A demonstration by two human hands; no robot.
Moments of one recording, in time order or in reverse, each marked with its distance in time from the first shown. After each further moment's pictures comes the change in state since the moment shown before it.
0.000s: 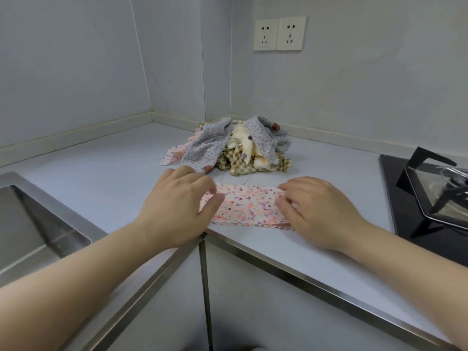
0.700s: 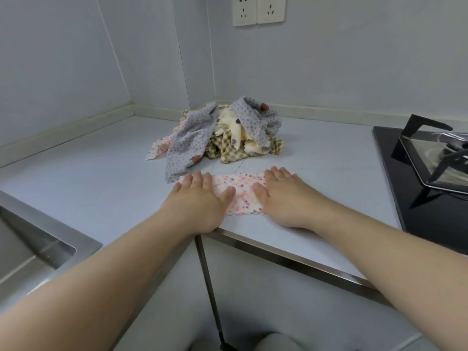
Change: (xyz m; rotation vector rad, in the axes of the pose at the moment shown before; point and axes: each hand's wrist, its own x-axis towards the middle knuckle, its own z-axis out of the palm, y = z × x) left_hand 0.039 0.019 0.053 0.026 -0.601 -0.281; right_hand 0.034 -0.018 0.045 0.113 -0.409 0.332
